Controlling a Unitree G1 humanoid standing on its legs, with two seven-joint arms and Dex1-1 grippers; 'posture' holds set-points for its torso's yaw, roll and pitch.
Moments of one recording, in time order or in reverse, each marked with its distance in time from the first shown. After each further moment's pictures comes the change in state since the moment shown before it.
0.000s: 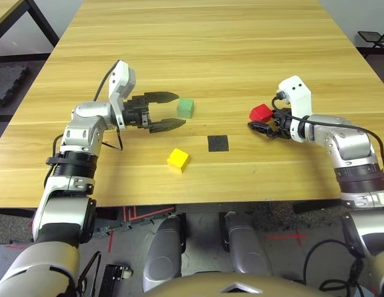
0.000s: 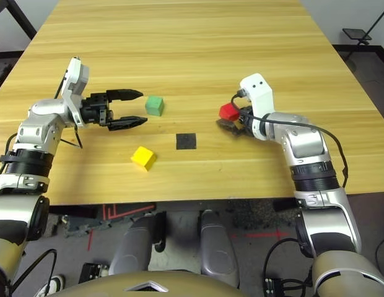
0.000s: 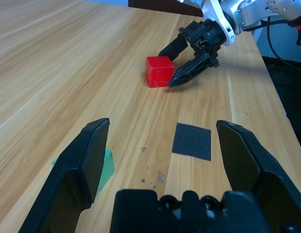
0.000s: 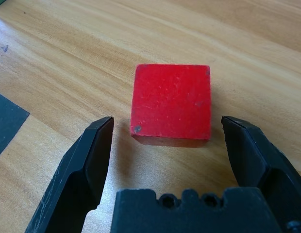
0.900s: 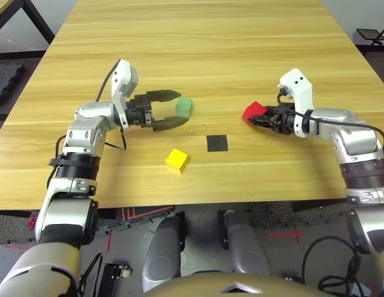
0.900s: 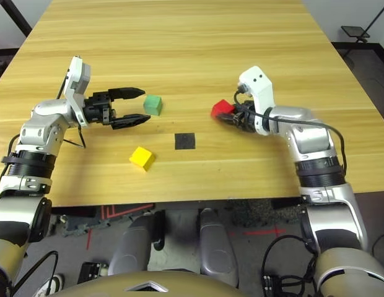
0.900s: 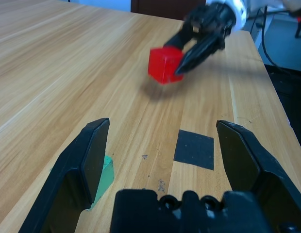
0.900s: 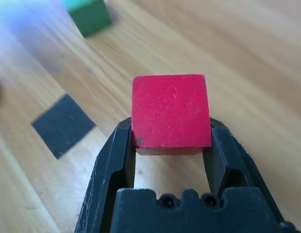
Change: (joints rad) left arm 0.017 -0.011 0.001 -0.045 -0.018 0.029 0.037; right arm -0.115 -0.100 0.039 -0.034 0.045 -0.059 0.281
